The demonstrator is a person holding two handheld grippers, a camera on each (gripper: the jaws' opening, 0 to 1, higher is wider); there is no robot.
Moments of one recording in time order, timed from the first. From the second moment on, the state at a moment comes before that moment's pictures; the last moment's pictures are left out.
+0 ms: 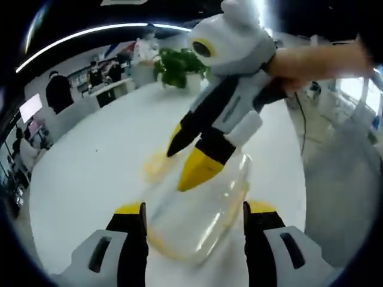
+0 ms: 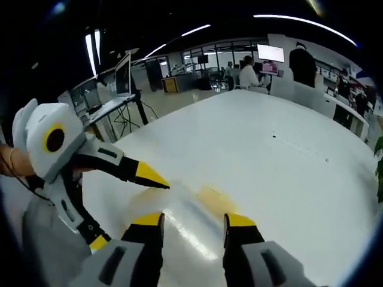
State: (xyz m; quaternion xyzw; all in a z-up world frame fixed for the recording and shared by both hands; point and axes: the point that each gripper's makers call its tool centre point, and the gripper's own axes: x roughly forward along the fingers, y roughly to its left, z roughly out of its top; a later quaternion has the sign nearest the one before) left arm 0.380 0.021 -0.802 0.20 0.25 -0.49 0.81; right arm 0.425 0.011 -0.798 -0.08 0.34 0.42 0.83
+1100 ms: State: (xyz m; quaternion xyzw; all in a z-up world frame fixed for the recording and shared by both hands) left arm 0.377 0.001 -0.820 0.33 0.22 -0.53 0.74; right arm 0.424 0.016 -0.824 -0.21 0.49 0.61 0.58
